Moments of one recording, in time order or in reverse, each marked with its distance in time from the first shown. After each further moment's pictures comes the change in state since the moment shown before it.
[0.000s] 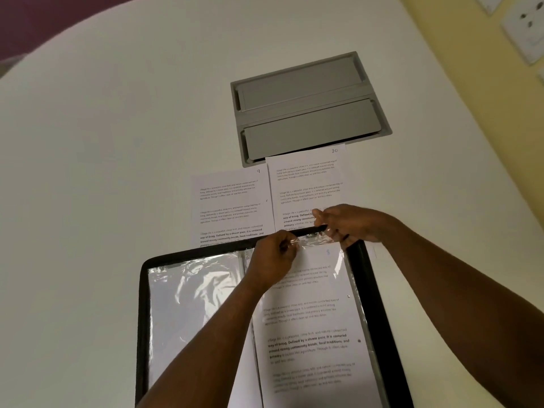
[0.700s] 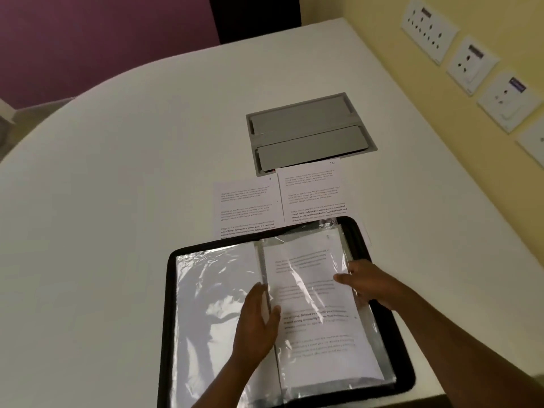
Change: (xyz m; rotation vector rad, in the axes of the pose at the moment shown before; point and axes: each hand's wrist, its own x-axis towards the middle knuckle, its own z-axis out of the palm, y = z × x) left_hand -0.185 -0.070 0.003 -0.034 0.155 -0.077; right_hand -0.104 0.085 0.118 0.096 0.222 -0.036
